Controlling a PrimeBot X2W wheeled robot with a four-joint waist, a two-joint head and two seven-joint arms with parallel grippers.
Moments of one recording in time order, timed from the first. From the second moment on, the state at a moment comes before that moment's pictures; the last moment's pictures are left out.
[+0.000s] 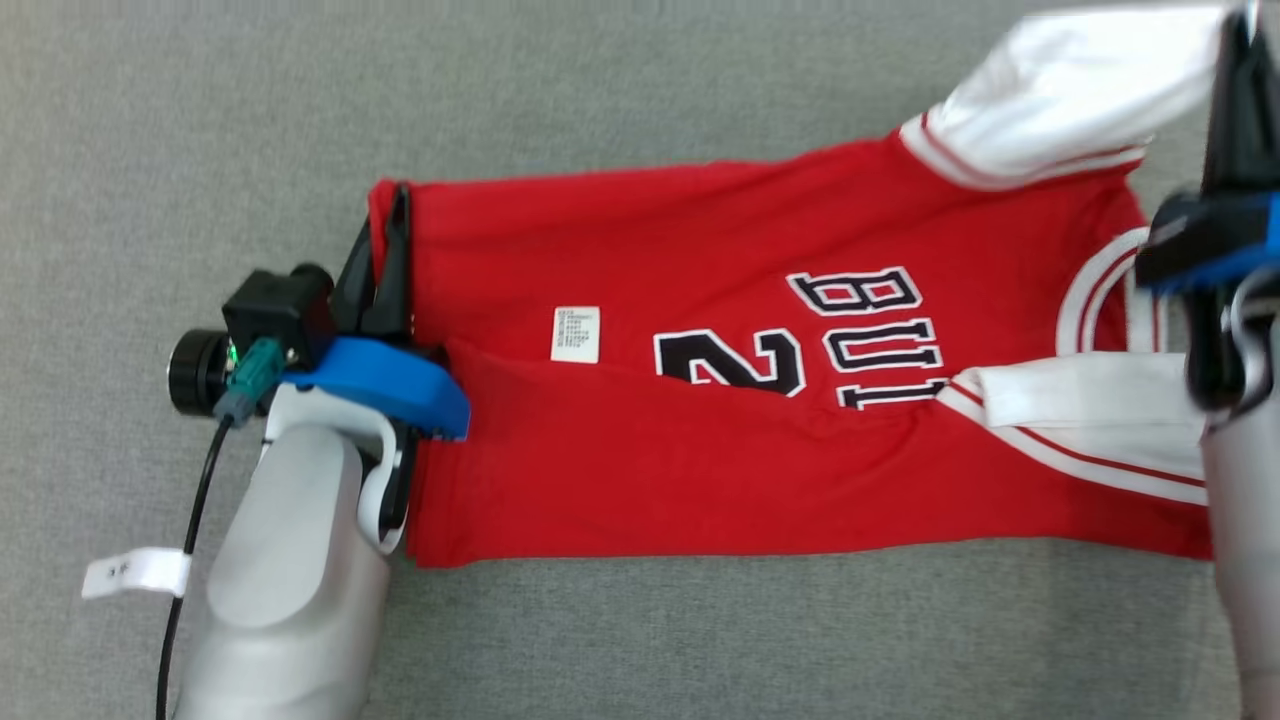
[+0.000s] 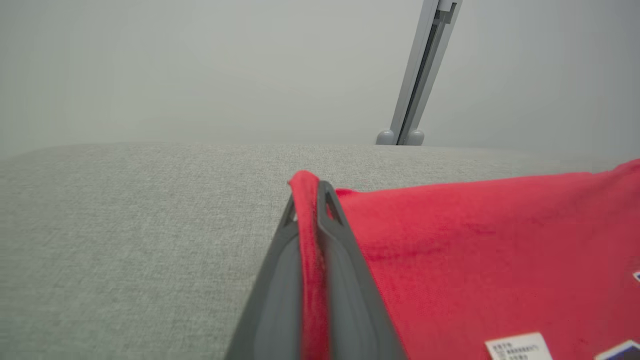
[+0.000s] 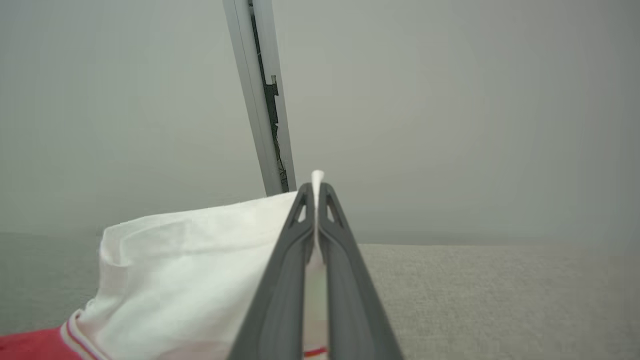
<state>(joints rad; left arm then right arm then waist) -0.62 0.06 -0.14 0.63 -0.18 -0.12 -0.26 -0.80 -0.25 -0.08 0.62 0.24 0.13 -0.26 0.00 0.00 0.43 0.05</state>
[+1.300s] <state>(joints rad) -0.02 0.05 -0.15 0.49 -0.23 -0.05 -0.26 -0.17 -0.09 -0.13 0.63 0.26 0.13 -0.26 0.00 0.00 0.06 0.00</state>
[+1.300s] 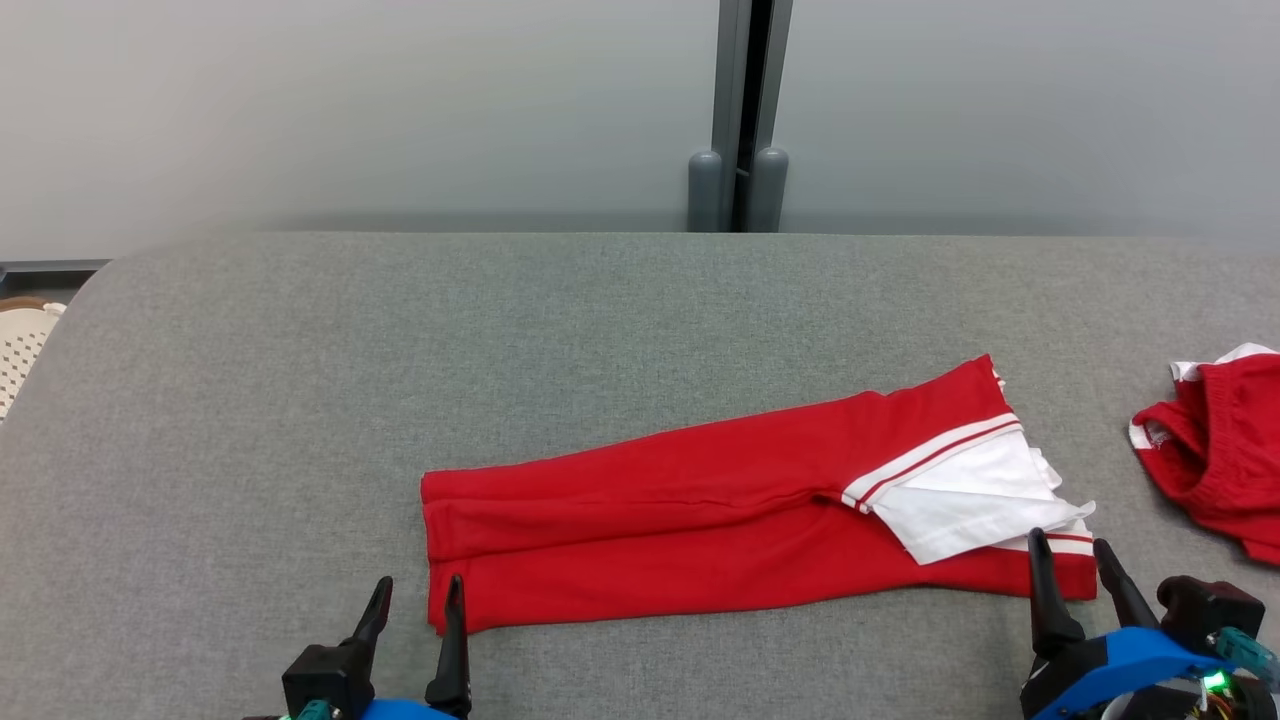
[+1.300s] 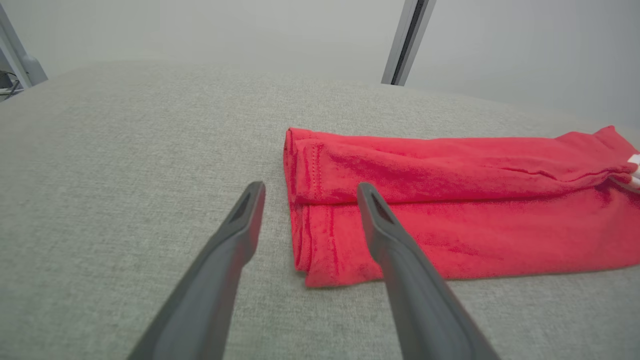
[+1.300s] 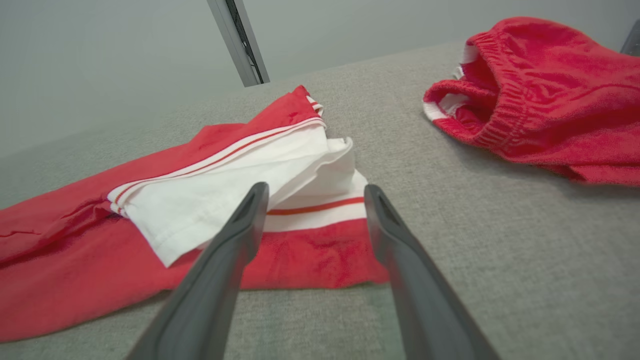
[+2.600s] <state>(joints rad) -0.12 0.05 -0.23 0.52 -0.25 -0.05 -0.26 -0.46 -0.20 -0.14 0.89 0.30 0.13 -0.26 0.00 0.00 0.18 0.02</state>
